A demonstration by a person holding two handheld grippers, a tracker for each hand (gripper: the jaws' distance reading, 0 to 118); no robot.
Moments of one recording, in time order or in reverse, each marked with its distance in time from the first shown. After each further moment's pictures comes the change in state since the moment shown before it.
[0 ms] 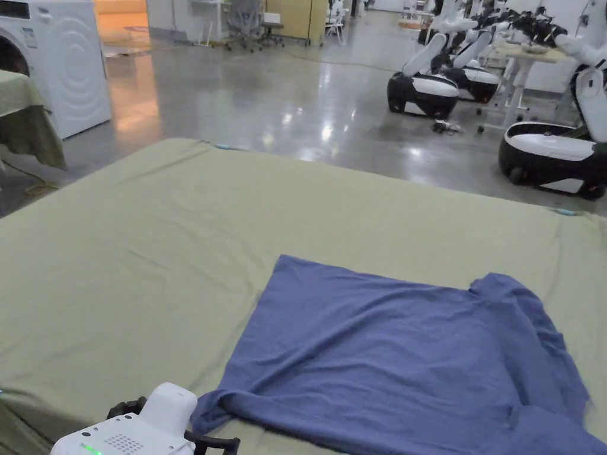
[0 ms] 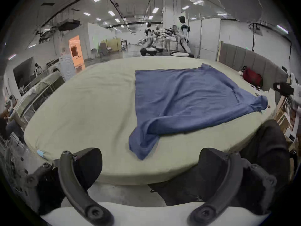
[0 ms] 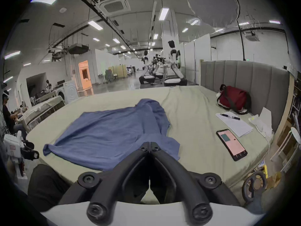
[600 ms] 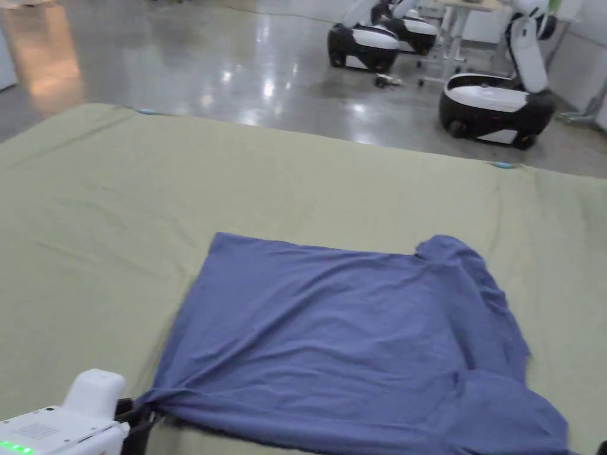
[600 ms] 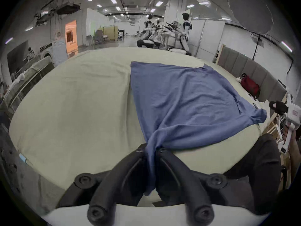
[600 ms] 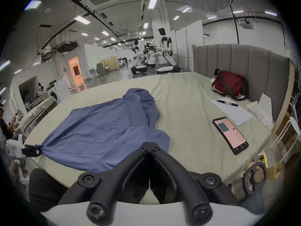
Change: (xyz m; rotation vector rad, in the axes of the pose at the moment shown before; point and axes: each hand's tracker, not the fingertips) left arm -0.026 0.031 -0.042 -0.054 -0.109 0.095; right arm 0.024 0.008 -0.031 -0.111 -0.050 -0.075
